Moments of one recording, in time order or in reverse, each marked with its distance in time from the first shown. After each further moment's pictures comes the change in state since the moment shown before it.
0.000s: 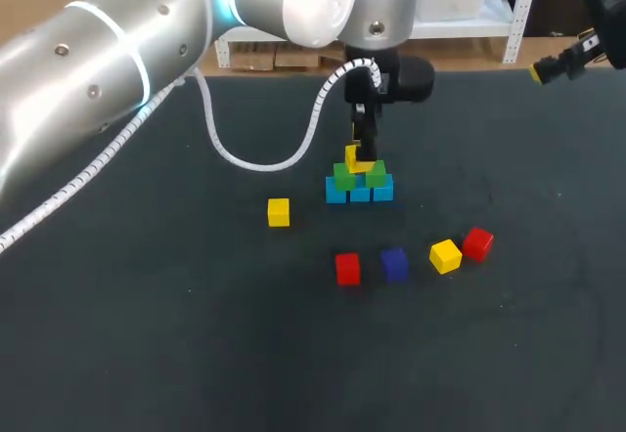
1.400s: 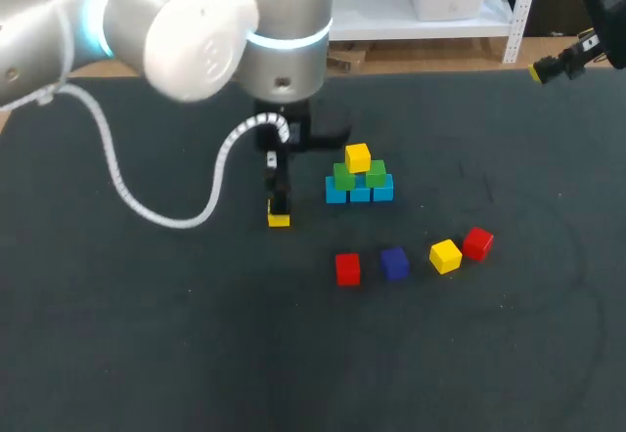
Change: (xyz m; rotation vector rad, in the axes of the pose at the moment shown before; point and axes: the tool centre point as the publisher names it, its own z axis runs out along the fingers) left arm 0.122 -0.080 0.011 -0.066 0.049 -0.027; right arm 0.000 0.000 0.000 0.000 0.000 0.000
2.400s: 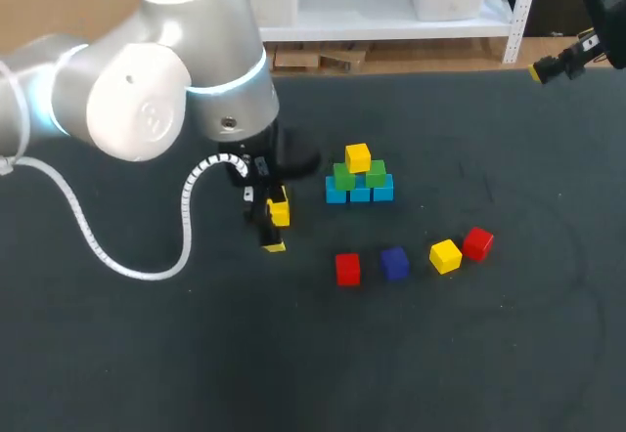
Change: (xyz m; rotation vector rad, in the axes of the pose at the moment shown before) left arm 0.001 -0.010 0.046 0.070 -0.234 0.031; right arm 0.000 0.000 0.000 0.000 0.000 0.000
